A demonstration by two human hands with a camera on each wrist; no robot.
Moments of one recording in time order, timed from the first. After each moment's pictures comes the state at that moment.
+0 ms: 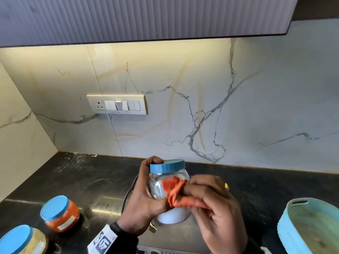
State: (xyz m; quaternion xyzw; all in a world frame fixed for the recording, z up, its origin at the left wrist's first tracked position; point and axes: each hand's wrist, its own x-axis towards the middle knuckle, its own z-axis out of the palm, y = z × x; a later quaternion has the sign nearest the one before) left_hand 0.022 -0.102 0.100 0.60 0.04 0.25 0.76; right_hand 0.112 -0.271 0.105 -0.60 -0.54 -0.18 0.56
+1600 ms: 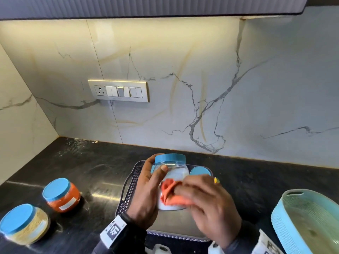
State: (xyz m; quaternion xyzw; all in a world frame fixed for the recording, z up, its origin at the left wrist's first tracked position) left_hand 0.023 -0.123 0.080 0.50 0.14 0.25 0.82; right_hand 0.117 -0.275 0.084 -0.64 -0.62 -0.18 0.42
